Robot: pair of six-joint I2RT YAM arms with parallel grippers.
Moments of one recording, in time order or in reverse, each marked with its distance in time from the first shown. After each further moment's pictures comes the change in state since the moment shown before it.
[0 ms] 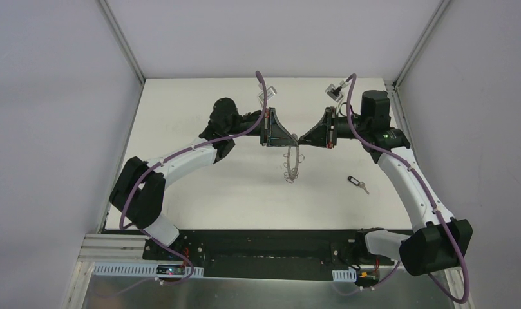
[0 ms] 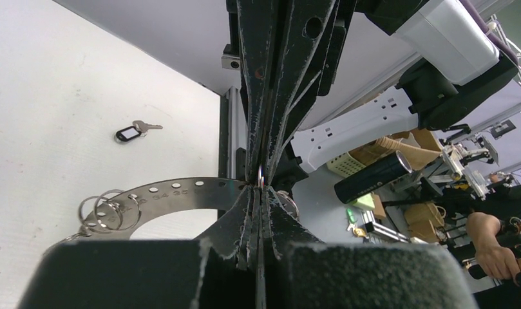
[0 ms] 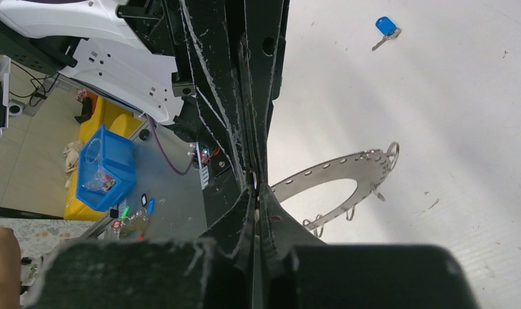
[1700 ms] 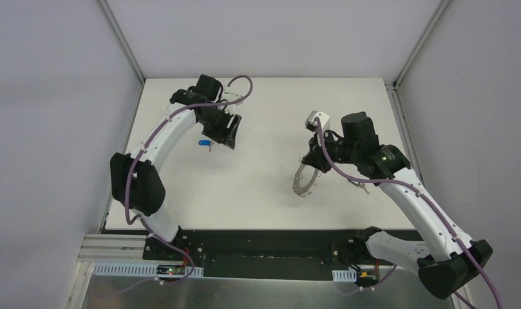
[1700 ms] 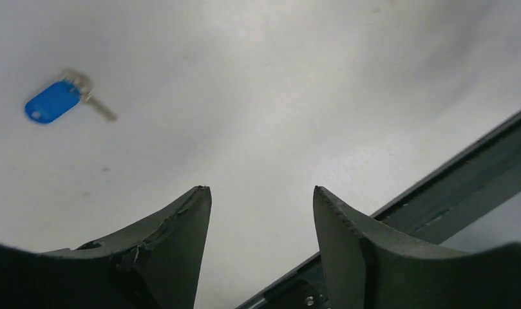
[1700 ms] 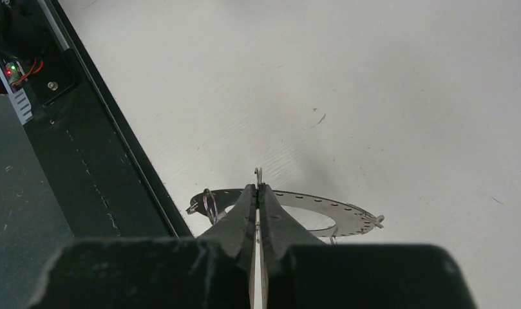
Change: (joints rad) left arm 0.238 0.055 0.472 -1.688 -0.625 0.985; right arm 0.292 -0.171 -0.012 -0.350 0.666 -0.428
